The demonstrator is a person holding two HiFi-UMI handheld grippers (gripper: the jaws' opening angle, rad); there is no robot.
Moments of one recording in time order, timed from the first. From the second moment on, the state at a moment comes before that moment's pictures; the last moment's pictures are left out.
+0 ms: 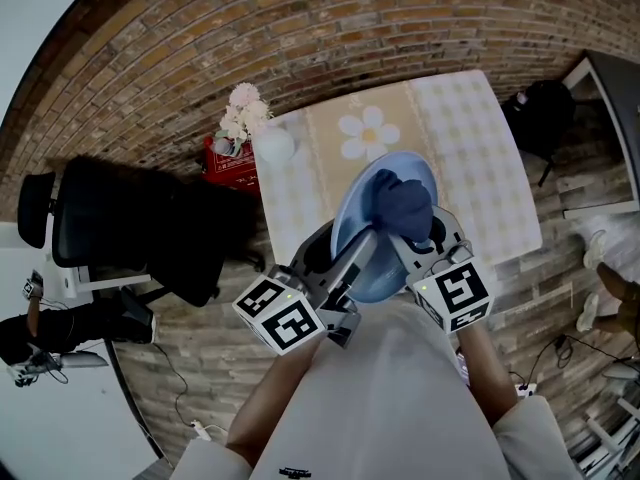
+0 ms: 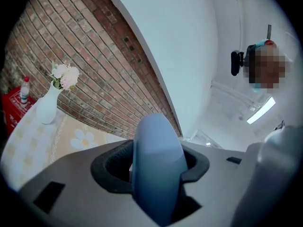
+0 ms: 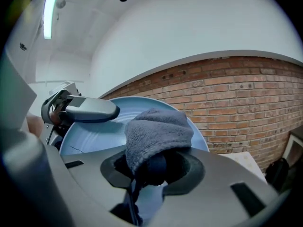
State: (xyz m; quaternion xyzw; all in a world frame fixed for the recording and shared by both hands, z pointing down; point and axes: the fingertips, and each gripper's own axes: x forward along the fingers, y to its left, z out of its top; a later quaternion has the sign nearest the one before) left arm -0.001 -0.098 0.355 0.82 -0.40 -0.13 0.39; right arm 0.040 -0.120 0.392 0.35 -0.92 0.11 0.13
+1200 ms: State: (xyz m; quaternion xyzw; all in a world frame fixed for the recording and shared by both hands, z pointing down) left arm -0.013 -0.114 0.347 0.82 -0.40 -0.13 0.37; right arm 0.025 -0.079 0.408 0.29 -0.93 0.18 0.11
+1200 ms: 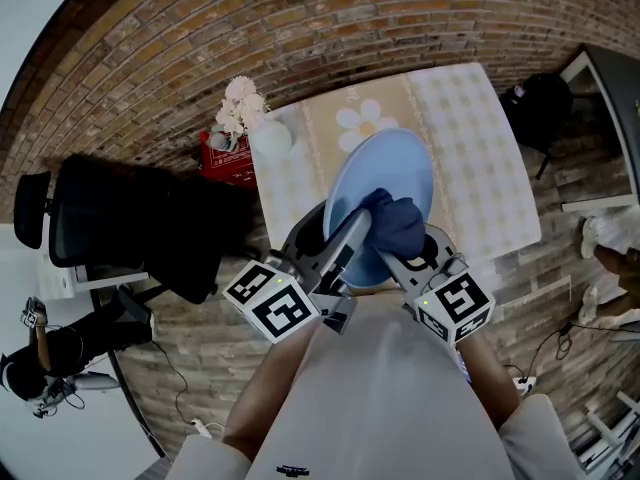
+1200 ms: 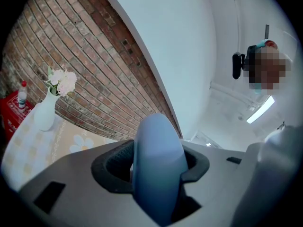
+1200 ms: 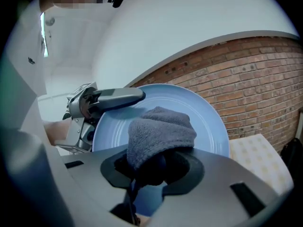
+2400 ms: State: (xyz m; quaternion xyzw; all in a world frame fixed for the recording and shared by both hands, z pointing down) left arm 0.018 -0.093 0.375 0.87 -0.41 0.04 0.27; right arm -0.001 -0.099 0.269 0.16 -0.98 0.07 0.05
